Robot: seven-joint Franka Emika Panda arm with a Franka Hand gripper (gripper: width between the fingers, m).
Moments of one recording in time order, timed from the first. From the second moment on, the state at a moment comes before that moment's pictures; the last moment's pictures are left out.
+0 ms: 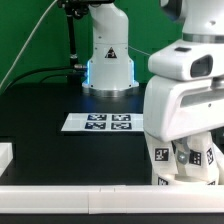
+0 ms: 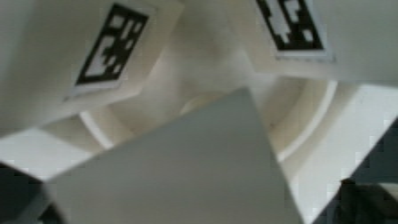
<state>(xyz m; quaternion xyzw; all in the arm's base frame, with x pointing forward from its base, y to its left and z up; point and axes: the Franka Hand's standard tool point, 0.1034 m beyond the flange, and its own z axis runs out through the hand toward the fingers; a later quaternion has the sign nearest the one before) 0.641 0.103 0.061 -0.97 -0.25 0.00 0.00</state>
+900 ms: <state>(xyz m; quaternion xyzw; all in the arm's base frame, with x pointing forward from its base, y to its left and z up) 0.637 0.099 0.046 -1.00 -0.07 -0.01 0.00</state>
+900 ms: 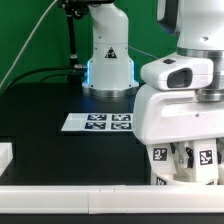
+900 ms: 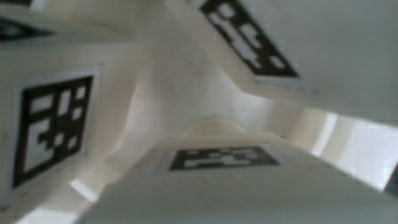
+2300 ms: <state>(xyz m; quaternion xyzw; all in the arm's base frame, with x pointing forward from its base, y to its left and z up) 0.642 0.106 0.046 -0.71 0.70 -0.01 0.04</state>
